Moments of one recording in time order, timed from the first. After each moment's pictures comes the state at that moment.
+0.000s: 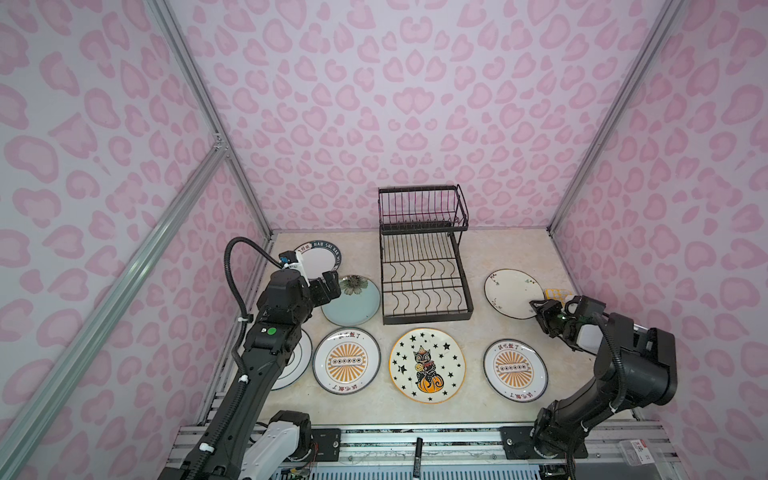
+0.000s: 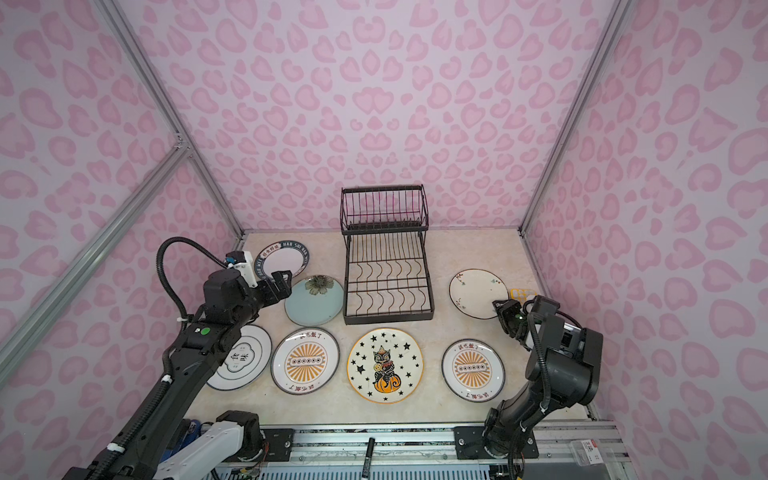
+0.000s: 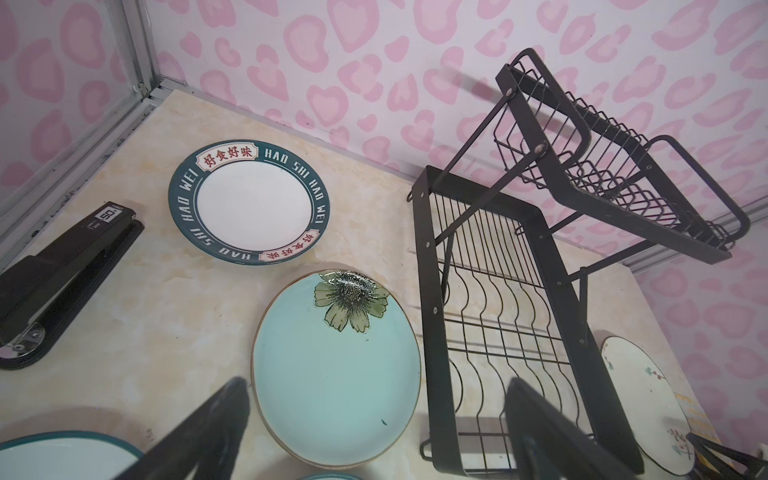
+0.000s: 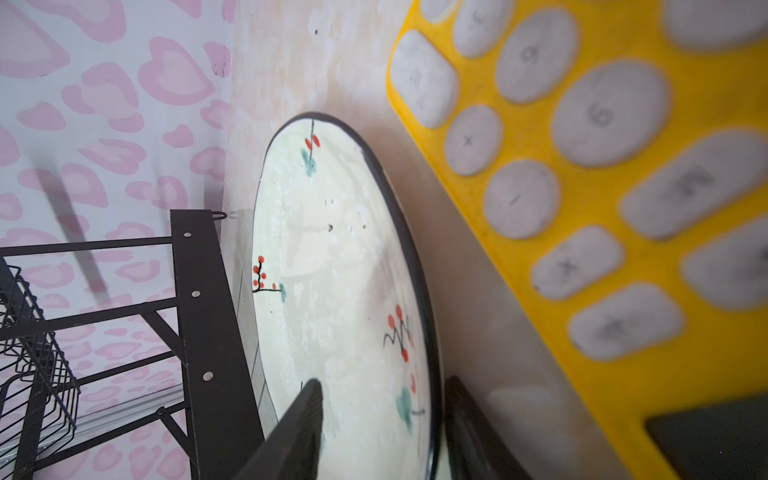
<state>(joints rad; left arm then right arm) -0.14 0.97 0.83 -0.32 0.02 -0.44 -0.49 1.69 0.59 0.30 -0.61 0.79</state>
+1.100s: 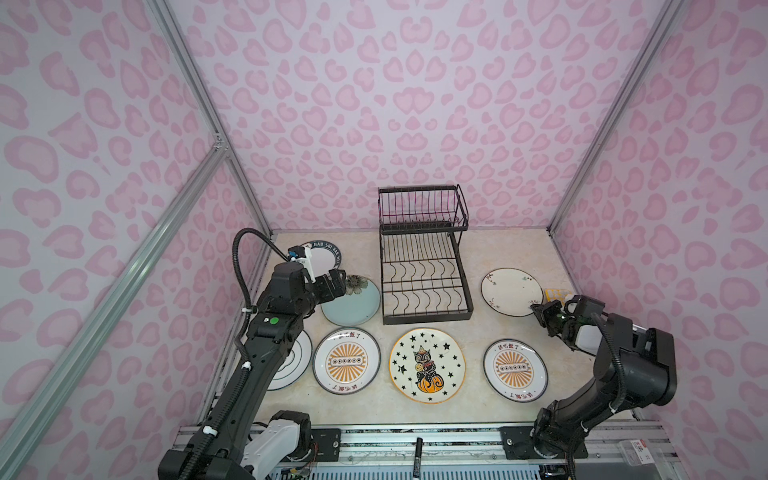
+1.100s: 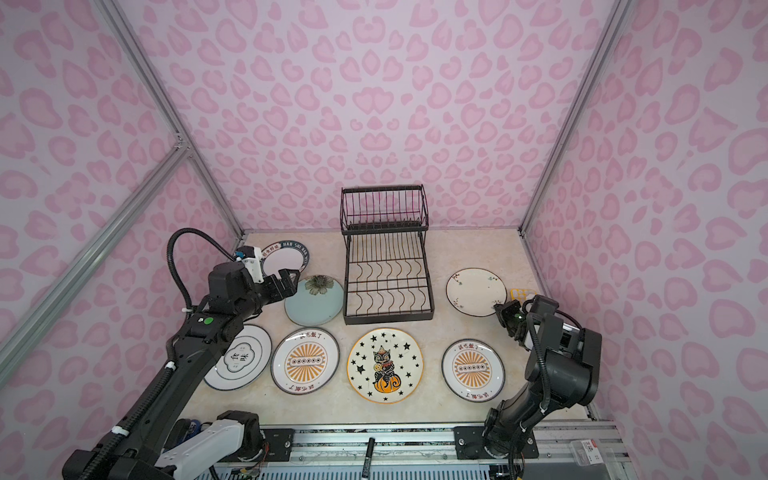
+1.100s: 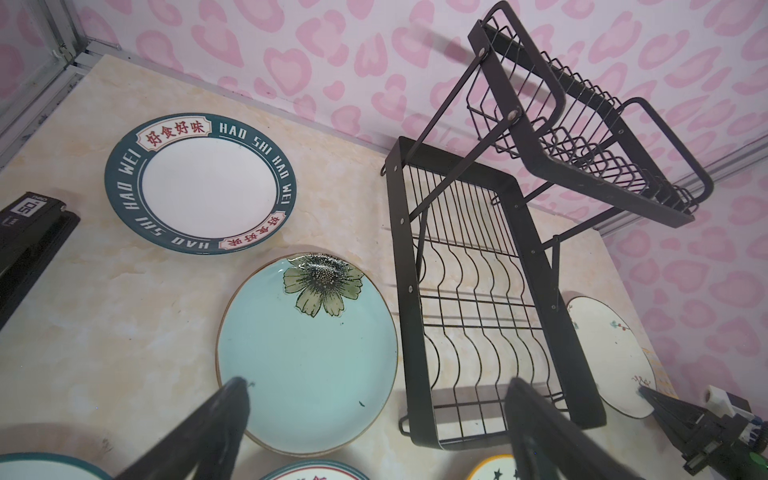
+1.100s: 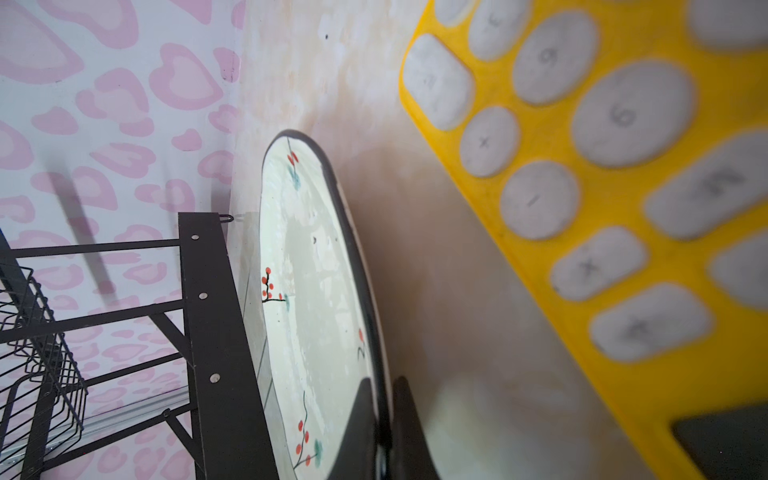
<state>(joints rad) -0.14 1.04 0.89 -0.35 0.13 -0.43 -0.48 1.65 0.58 0.31 -0.61 0.81</state>
